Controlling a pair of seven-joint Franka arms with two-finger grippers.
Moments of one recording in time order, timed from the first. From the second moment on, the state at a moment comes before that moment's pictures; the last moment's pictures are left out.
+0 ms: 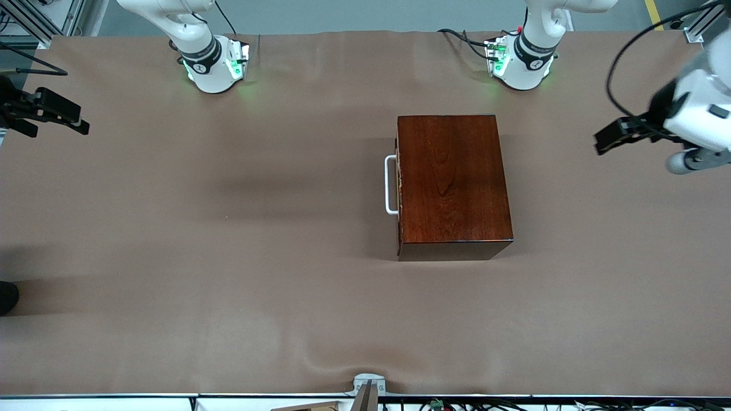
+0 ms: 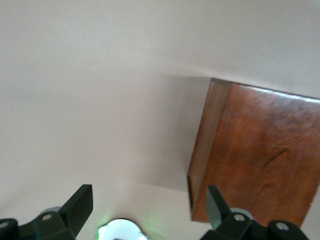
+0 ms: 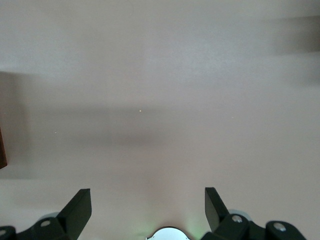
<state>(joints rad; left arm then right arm) -0.24 0.14 0.11 -1.30 0.01 1.32 -0.30 -0.02 0.04 0.00 -1.38 0.05 1.33 -0.01</state>
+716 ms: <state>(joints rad) -0.20 -0.13 0.11 -1.71 0.01 1.51 -0.15 -0.01 0.04 0.00 -1.38 0.02 1.33 -0.01</state>
